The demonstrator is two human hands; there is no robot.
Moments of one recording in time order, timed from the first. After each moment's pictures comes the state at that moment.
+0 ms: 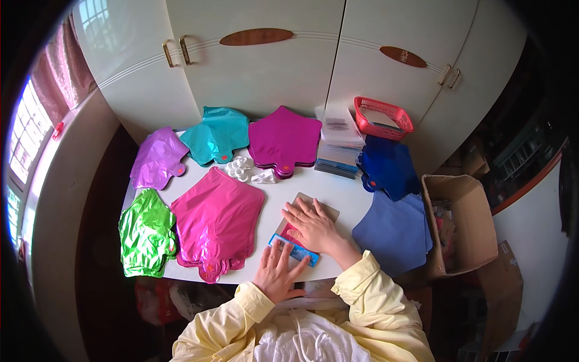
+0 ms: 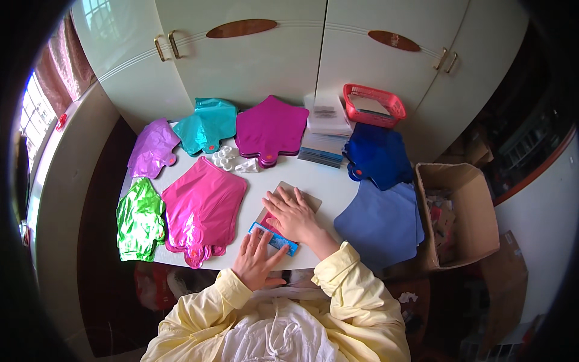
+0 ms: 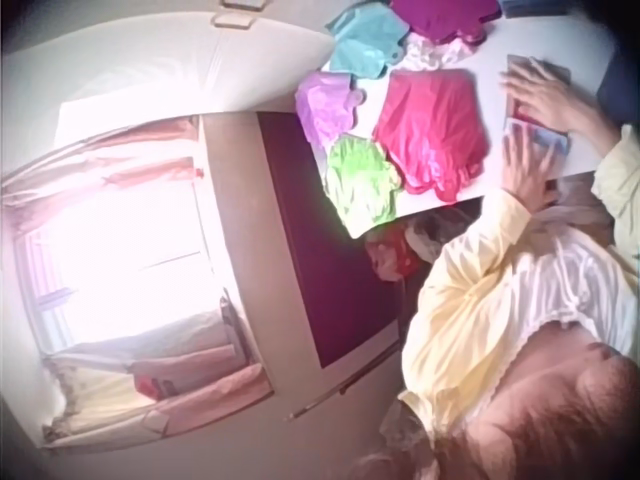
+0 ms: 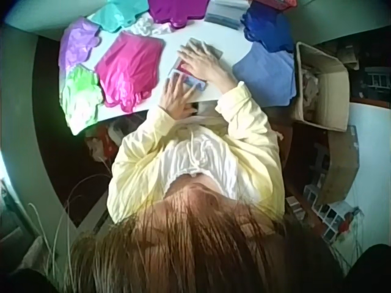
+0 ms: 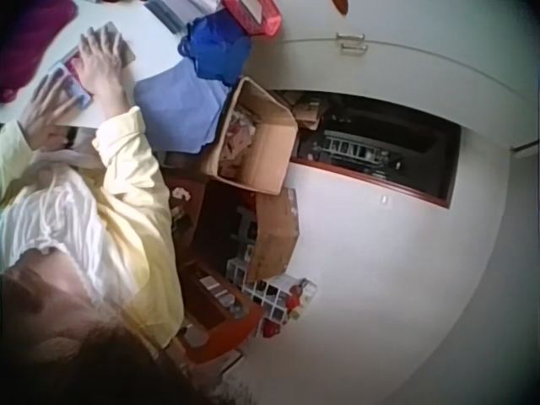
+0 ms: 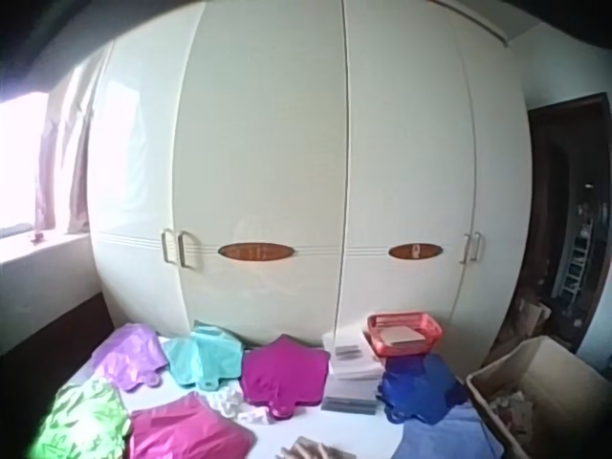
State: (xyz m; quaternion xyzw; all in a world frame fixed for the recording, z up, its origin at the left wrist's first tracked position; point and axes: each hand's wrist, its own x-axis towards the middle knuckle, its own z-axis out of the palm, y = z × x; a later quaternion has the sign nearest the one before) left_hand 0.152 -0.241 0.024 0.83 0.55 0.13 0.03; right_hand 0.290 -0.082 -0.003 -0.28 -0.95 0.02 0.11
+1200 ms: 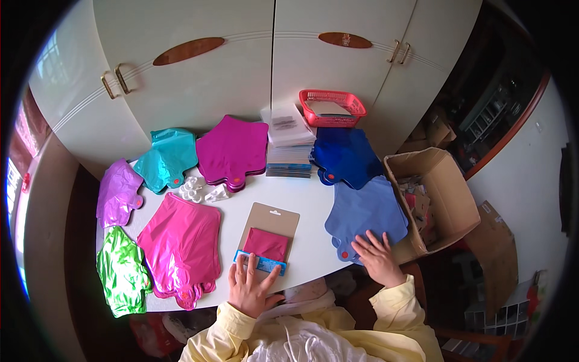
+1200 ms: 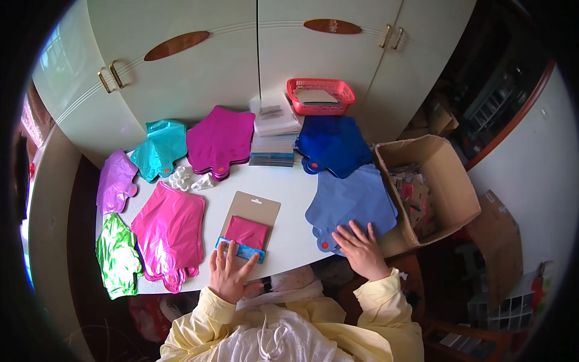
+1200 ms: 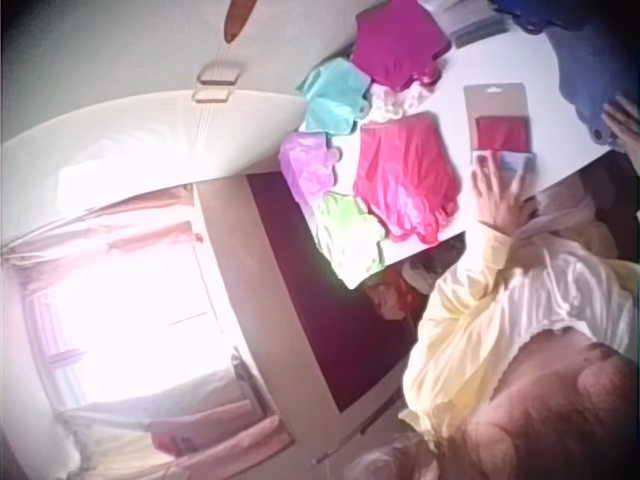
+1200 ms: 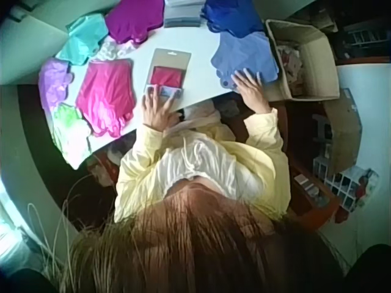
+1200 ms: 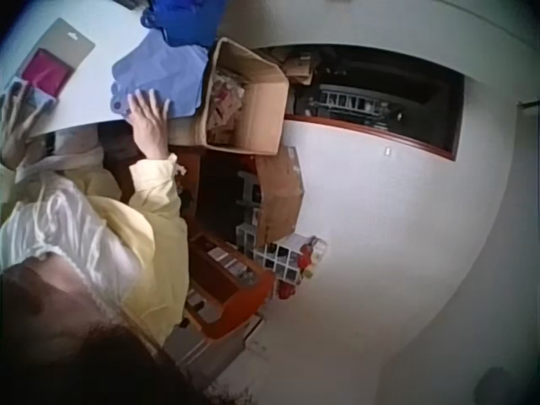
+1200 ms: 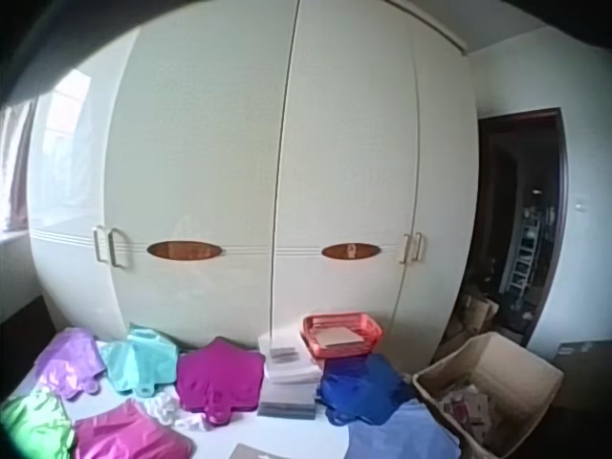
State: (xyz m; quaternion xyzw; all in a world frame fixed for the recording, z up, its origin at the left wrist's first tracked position) left_hand 0.163 -0.237 0.018 0.80 0.59 0.13 0.02; right_hand 0.514 -0.170 0.022 -0.48 -0.87 0.02 0.11
